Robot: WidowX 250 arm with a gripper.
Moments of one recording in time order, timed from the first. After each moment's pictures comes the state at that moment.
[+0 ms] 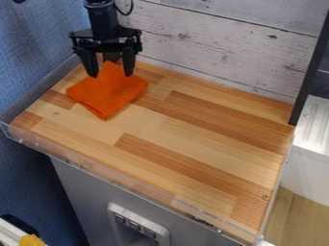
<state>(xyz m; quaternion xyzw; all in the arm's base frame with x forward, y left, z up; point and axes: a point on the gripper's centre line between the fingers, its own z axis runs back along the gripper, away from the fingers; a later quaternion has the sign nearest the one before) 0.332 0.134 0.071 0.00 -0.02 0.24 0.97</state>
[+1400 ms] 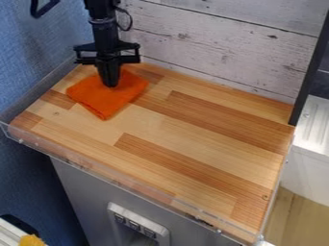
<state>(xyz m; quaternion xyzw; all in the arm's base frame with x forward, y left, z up) 0.349 0.149 0.029 0.00 0.02 0.26 0.97</state>
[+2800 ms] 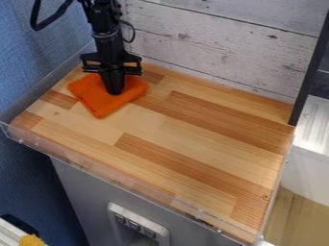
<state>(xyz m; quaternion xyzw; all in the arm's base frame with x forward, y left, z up) 0.347 0.147 0.011 0.00 -0.01 0.16 0.99</state>
